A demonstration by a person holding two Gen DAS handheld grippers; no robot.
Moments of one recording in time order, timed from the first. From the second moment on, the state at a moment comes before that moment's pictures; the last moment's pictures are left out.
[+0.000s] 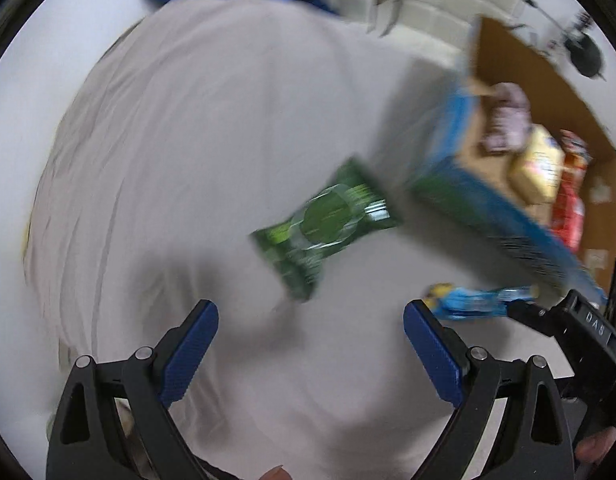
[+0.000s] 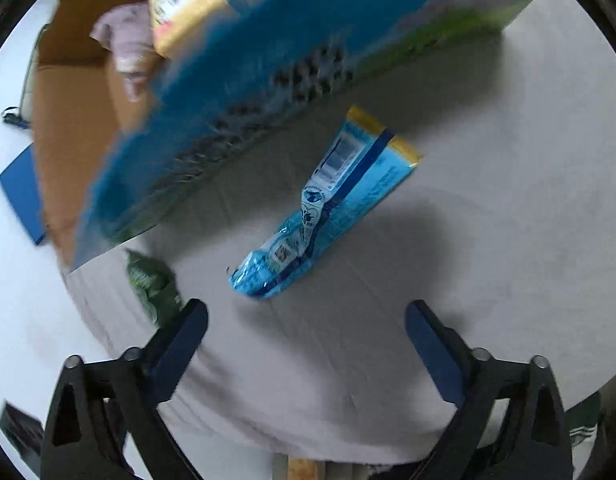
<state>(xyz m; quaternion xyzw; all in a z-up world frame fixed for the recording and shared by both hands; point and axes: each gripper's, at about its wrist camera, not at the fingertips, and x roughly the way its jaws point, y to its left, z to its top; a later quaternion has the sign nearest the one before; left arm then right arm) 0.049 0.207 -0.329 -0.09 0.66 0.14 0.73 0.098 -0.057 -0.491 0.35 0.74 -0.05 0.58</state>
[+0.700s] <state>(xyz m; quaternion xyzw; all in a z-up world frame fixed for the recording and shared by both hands) 0.097 0.211 -0.422 0.02 0.72 0.06 0.69 0.081 -0.019 -0.509 0.20 0.77 -0.05 0.61</state>
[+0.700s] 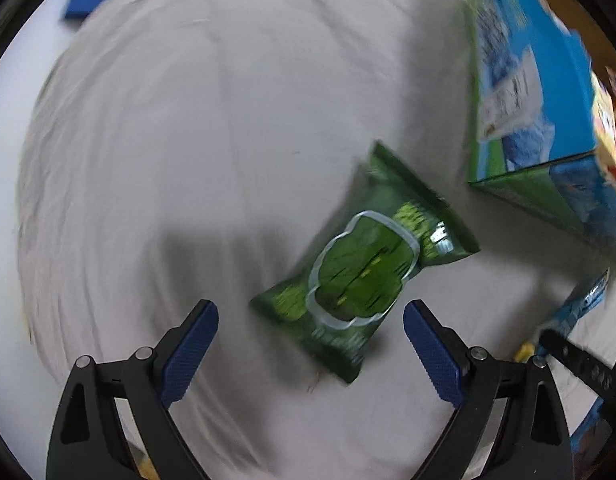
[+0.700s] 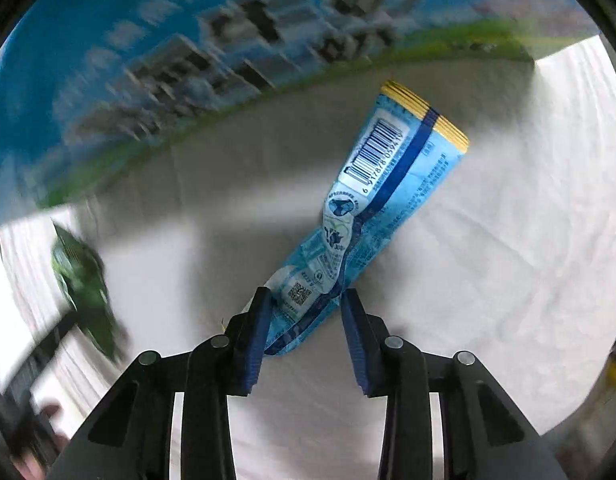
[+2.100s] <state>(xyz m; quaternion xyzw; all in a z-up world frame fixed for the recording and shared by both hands) 0.007 0.048 -0.454 0.03 0.78 -0.01 0.62 0.009 -0.064 -0.511 0.13 0.78 -0.06 0.61</state>
